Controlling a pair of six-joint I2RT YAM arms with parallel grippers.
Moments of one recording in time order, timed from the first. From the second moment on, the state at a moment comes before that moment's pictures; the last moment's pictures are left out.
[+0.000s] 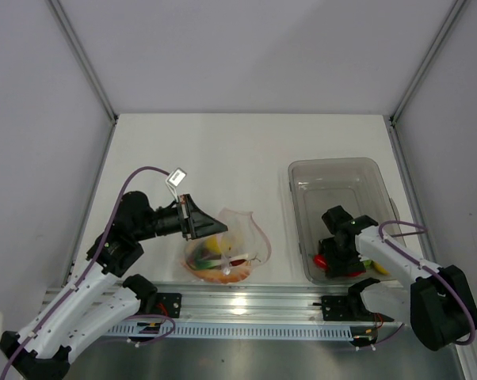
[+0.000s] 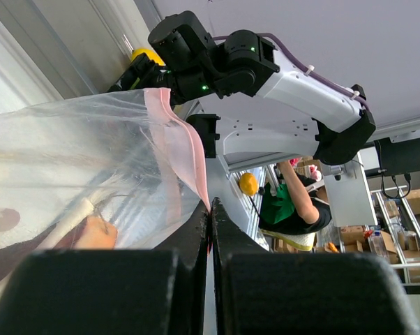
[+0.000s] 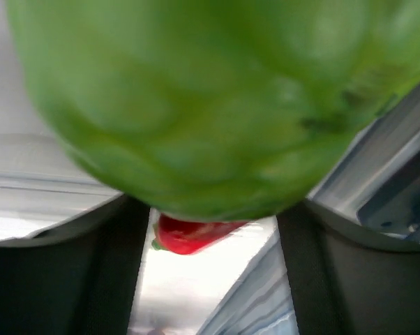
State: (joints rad) left arm -0.58 0.63 0.70 -0.21 0.67 -1.00; right arm 0.42 1.12 0.54 -0.97 0.10 1.77
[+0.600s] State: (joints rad) left arm -0.58 0.64 0.70 -0.21 0.66 -1.00; right arm 0.46 1.12 0.63 -0.97 0.12 1.76
